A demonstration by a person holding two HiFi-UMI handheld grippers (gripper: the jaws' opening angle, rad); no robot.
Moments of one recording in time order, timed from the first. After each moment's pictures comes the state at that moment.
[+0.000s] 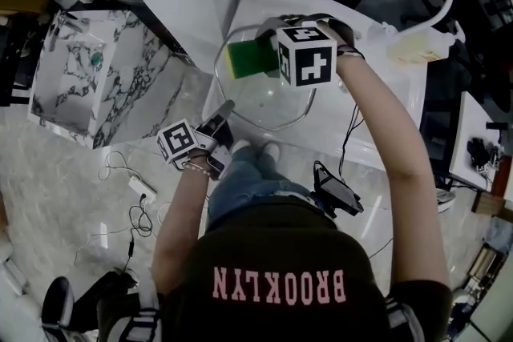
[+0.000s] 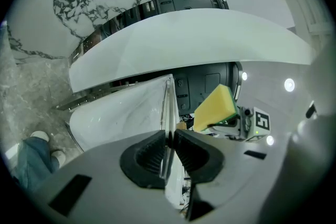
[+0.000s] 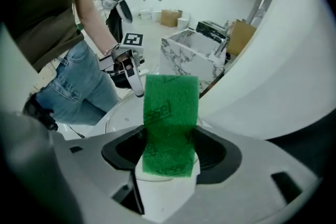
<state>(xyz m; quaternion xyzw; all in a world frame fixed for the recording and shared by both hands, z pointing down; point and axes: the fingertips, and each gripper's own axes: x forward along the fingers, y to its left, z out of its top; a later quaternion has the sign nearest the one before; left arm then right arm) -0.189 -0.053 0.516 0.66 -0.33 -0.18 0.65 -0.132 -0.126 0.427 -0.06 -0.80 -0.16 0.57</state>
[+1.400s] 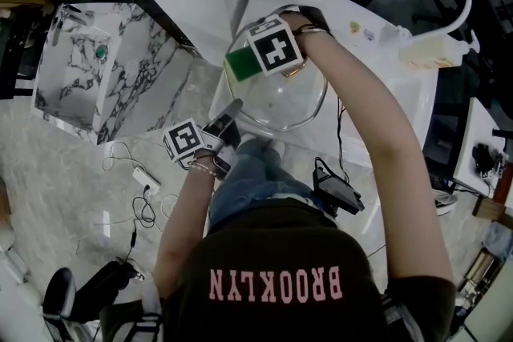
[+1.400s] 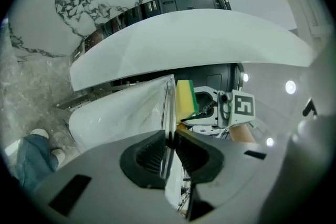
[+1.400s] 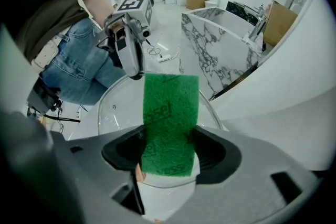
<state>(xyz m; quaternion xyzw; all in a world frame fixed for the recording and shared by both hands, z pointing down) -0.189 -0.056 0.518 0.65 -0.33 -0.18 0.66 -0.156 -0.138 0.509 -0.22 -0.73 -0.17 0.63</state>
